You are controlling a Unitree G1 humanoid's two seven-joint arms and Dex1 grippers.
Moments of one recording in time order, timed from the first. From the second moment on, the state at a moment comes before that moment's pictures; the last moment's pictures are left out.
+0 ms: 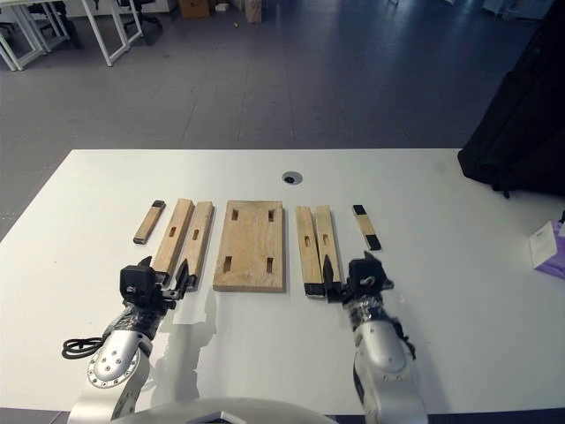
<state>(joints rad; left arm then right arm) 0.49 0.06 -0.11 -0.67 0.04 0.39 -0.03 0.24 -0.13 -0.05 -0.60 0.02 0.52 0.08</state>
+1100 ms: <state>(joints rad) 0.46 0.03 -0.14 -0.65 0.06 0.39 -0.01 -0.42 -0.47 -0.13 0.82 0.16 0.15 0.50</state>
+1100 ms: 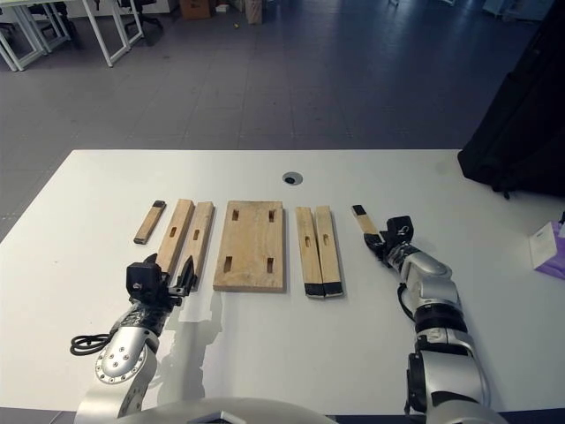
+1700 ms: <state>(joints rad) -0.51 0.14 0.43 0.00 -0.86 0.95 -0.32 -0.43 -0.40 -0.11 0.34 0.16 0.13 0.25</state>
